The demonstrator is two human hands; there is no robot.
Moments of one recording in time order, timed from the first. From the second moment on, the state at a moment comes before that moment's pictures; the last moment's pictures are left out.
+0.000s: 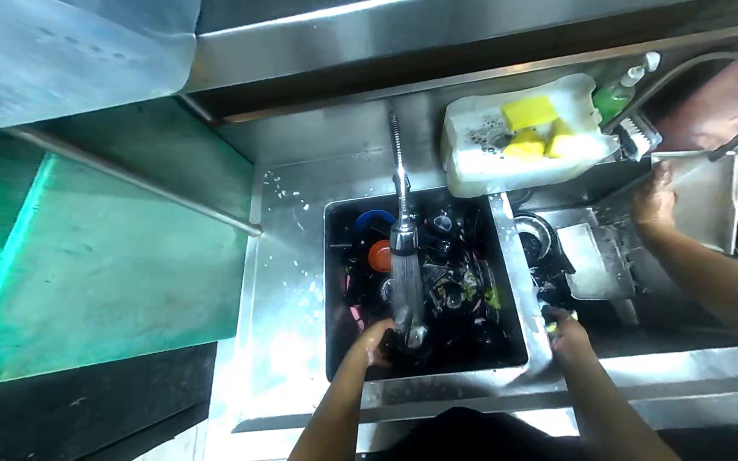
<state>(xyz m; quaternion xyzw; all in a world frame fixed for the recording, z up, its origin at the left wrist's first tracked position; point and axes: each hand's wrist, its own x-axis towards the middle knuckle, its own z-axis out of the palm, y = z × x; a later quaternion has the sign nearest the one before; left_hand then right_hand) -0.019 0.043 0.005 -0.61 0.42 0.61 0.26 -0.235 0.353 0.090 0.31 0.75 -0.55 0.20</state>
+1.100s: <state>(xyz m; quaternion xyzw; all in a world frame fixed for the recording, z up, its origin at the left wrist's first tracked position) -0.106 0.084 0.080 -0.54 0.19 0.81 -0.15 -0.149 0.289 0.099 -0.23 0.85 -0.46 0.14</state>
